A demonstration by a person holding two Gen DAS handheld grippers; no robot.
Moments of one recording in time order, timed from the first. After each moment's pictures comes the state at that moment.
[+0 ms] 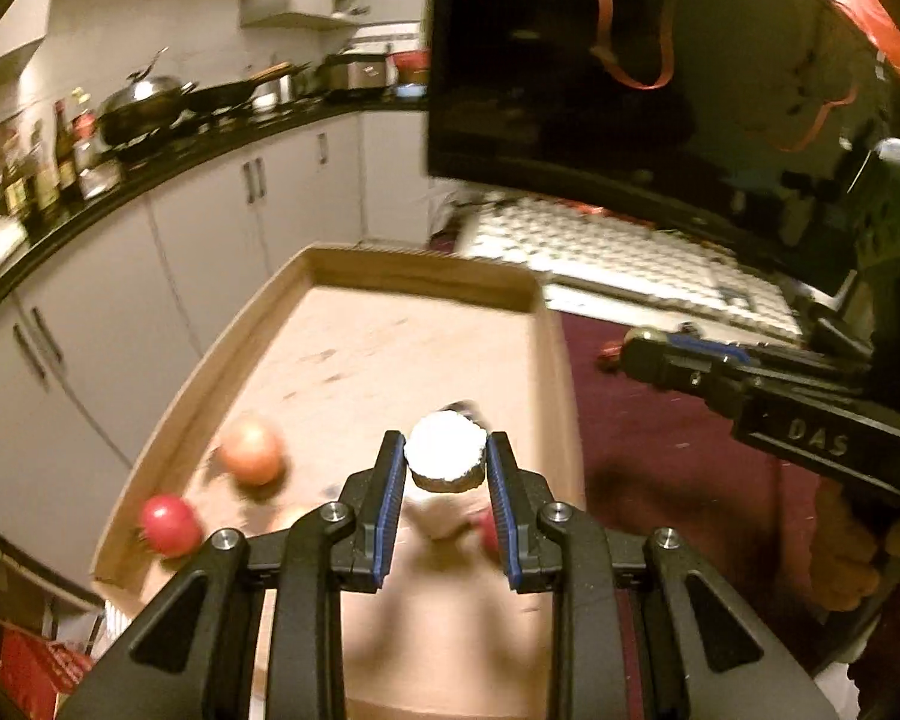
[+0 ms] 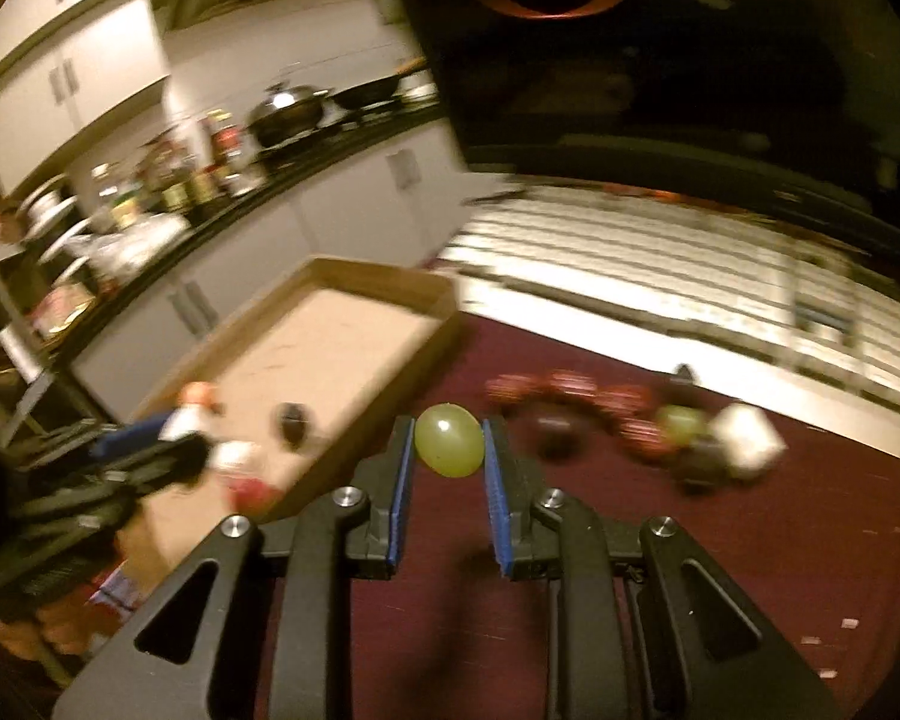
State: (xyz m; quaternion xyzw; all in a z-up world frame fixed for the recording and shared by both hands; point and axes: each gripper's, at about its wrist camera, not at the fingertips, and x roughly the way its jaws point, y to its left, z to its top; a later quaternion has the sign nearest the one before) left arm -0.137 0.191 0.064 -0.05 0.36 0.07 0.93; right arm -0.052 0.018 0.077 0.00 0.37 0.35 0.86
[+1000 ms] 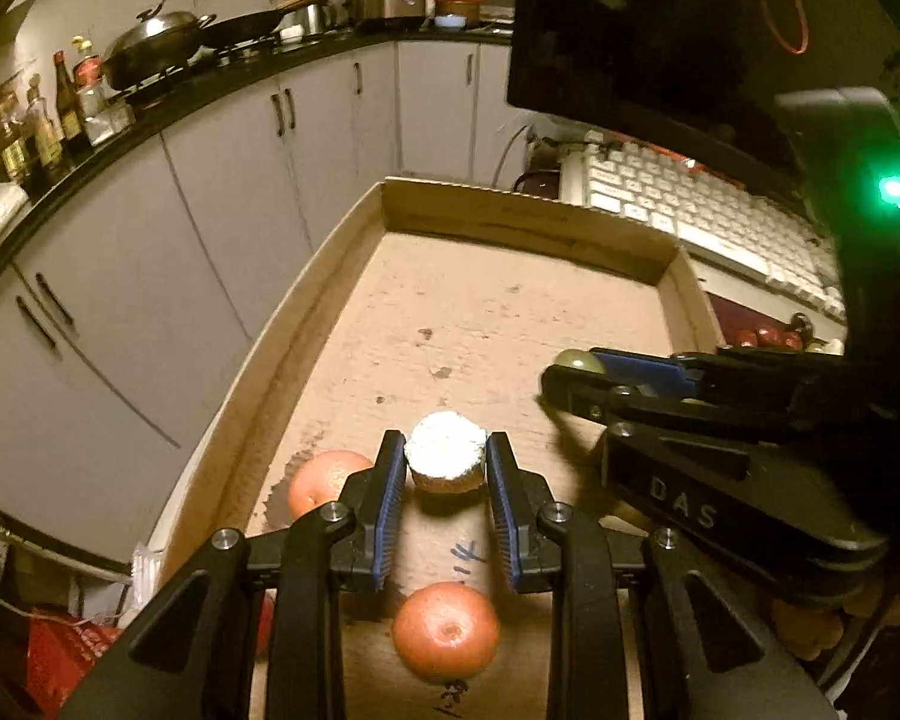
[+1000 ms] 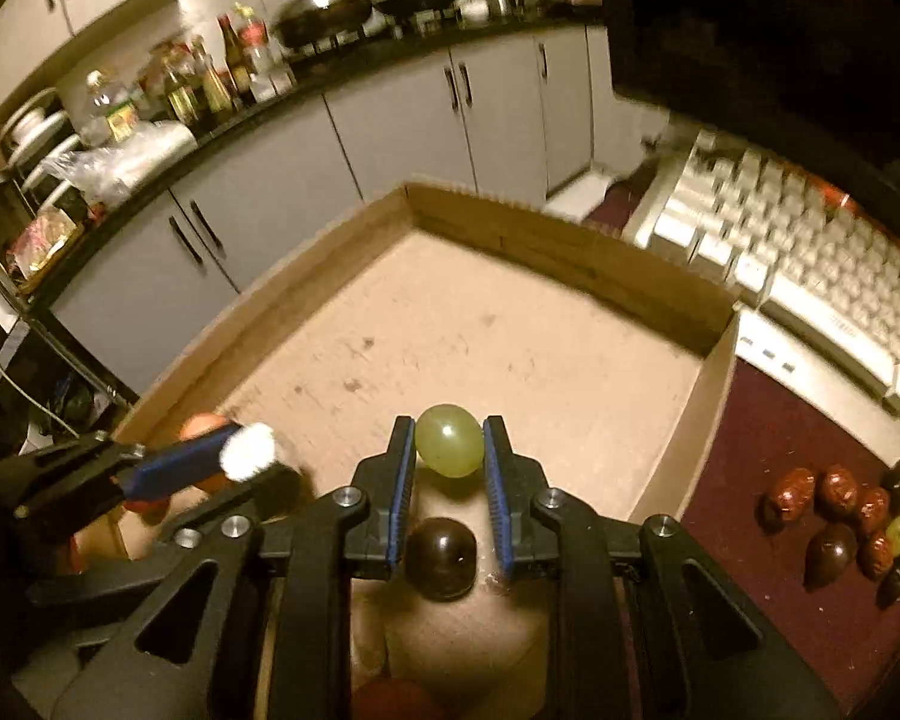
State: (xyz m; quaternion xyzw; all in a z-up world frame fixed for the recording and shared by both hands) left arm -0.081 0.249 0.038 -0.06 0.44 0.09 0.89; right arm -0.006 0.167 0.028 -0.07 0.46 0.35 0.81
